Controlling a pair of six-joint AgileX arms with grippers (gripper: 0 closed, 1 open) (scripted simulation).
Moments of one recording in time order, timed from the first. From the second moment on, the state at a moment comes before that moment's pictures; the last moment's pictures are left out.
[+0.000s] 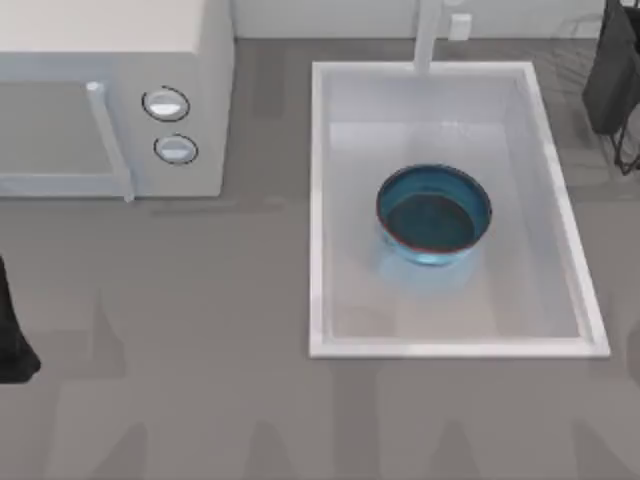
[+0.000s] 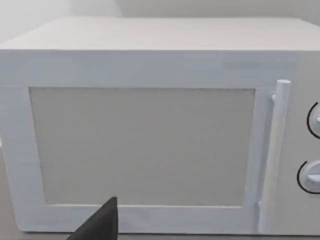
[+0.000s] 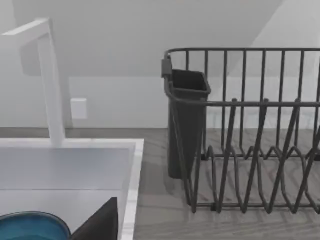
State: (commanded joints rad) left arm 0.00 0.00 0.00 0.00 0.00 0.00; right arm 0.00 0.00 0.00 0.00 0.00 0.00
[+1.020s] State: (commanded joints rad) left arm 0.00 0.00 0.00 0.00 0.00 0.00; right arm 0.16 0.80 0.98 -0.29 0.03 0.19
